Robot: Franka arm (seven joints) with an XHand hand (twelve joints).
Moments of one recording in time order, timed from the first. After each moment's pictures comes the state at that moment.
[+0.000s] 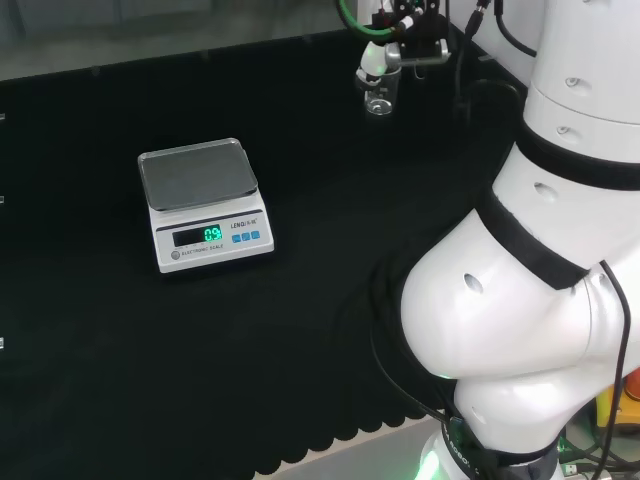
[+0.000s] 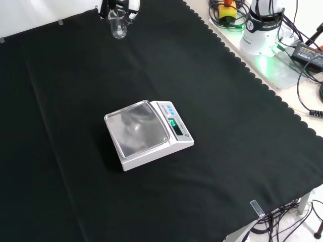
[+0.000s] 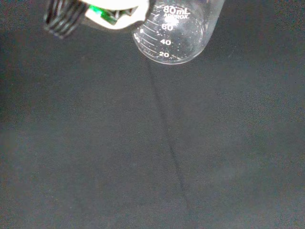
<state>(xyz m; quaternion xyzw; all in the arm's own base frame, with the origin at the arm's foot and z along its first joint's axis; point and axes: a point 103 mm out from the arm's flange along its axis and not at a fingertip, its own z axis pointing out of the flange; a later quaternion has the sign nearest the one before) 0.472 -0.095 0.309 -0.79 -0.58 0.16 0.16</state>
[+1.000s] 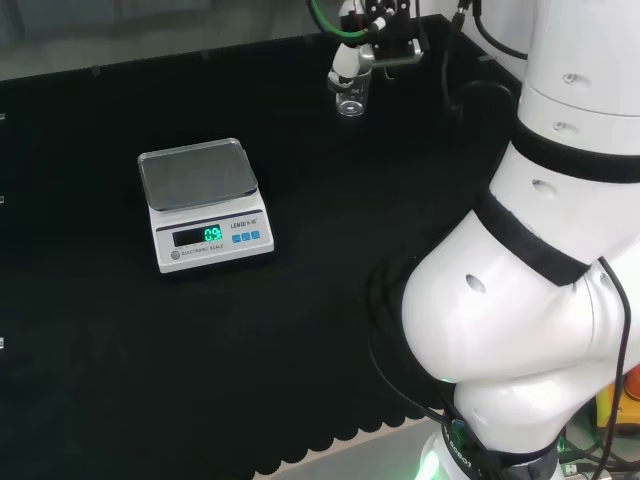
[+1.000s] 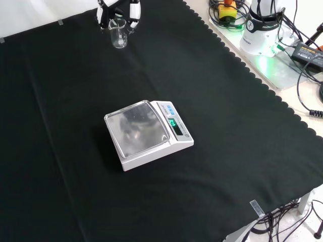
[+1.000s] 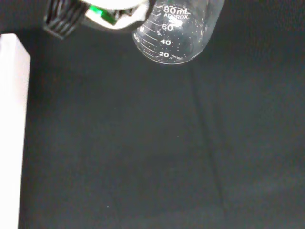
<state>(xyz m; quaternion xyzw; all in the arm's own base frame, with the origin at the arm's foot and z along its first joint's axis) 0.490 -0.058 0.305 -0.76 -0.61 0.16 0.16</state>
